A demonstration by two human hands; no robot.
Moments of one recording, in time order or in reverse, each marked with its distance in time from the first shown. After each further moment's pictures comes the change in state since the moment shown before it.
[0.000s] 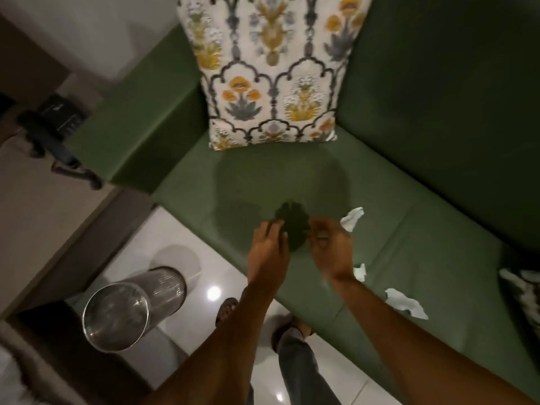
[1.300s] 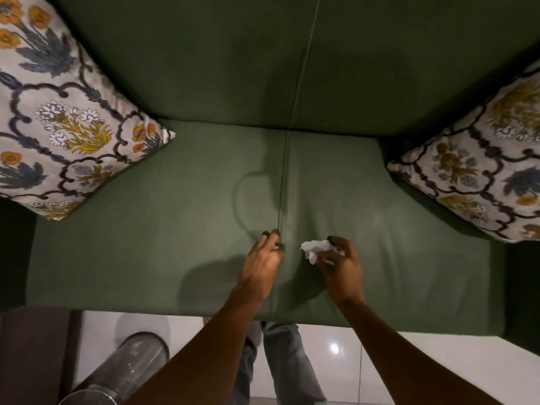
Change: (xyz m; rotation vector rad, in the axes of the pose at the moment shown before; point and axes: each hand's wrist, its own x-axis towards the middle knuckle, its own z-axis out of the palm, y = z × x) left_hand -0.038 0.098 0.154 0.515 -0.767 0.706; right_hand -0.118 0.208 -0.119 0.131 0.271 0.506
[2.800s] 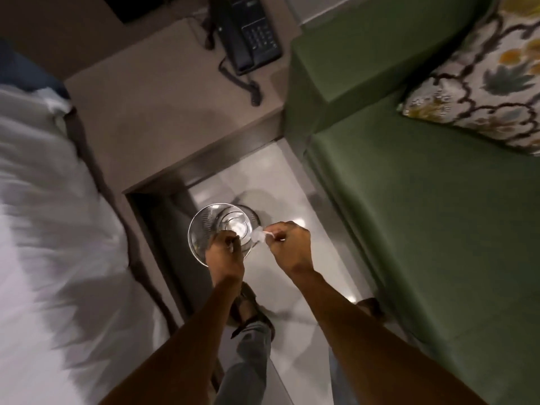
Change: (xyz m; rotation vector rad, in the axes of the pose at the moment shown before) left_hand -0.488 -0.267 0.135 -0.885 1.062 -1.517; right_hand -0.354 -0.189 0.430 -0.408 -0.785 -0.704
